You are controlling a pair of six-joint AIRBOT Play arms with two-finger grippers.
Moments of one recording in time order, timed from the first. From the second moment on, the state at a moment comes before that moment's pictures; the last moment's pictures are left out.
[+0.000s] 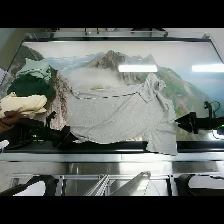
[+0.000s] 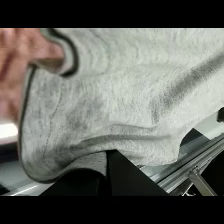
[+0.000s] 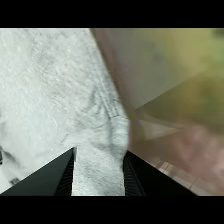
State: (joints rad) left arm 0.22 -1.32 0.45 -2.37 1.12 1.98; right arm -0.66 -1.57 0.73 -0.73 1.24 0.92
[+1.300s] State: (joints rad) left arm 0.53 -0.69 1.75 -2.59 1.26 1.97; right arm -0.70 -0.60 1.30 0.23 1.18 0.50
